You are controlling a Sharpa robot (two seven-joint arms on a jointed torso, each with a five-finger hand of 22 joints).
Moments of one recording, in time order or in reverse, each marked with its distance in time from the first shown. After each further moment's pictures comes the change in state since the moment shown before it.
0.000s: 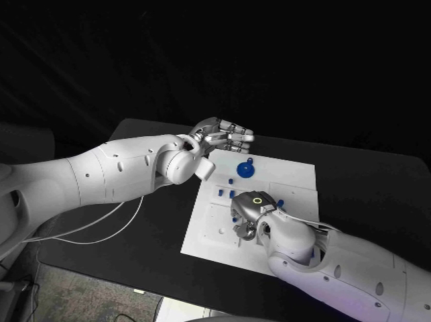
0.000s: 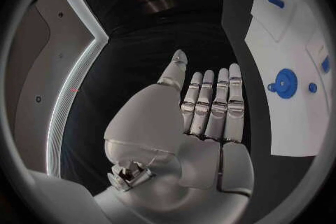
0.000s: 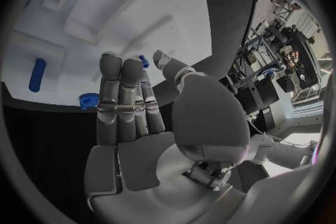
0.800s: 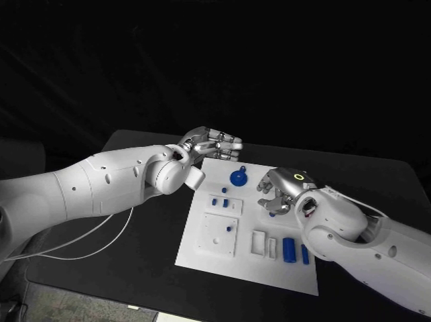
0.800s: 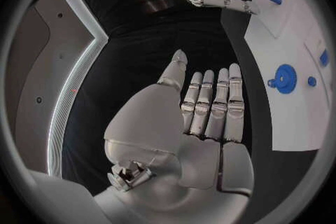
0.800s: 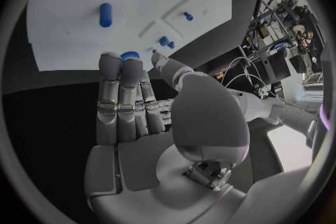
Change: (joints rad) left arm 0.000 -0.023 0.000 0.008 -0.001 0.000 0.007; left_hand 0.000 0.000 0.000 0.000 0.000 0.000 0.000 0.000 0.000 0.000 0.000 0.000 0.000 0.000 0.000 0.000 0.000 0.000 0.000 0.000 0.000 0.000; right arm 0.007 -0.207 0.195 0.060 0.109 -0.092 0.091; right_hand 0.016 0.001 0.000 0.035 0.000 0.004 -0.002 0.000 0.000 0.005 -0.005 0.000 0.000 0.019 0.003 -0.005 -0.008 -0.007 0.000 0.000 0.029 -0.007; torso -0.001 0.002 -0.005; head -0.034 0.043
